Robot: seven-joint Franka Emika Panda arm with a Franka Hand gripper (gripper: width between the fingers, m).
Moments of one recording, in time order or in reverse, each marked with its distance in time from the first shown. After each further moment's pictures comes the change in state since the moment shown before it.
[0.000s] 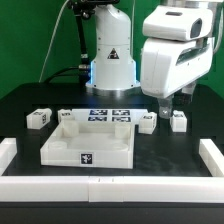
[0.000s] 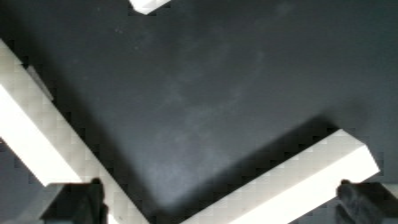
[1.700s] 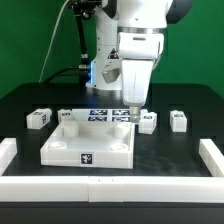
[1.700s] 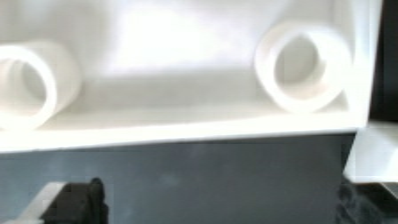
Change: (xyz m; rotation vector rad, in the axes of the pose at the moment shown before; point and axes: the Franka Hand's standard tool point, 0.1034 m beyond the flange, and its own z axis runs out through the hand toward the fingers) arm -0.117 -0.054 0.058 -0.041 0.036 -0.527
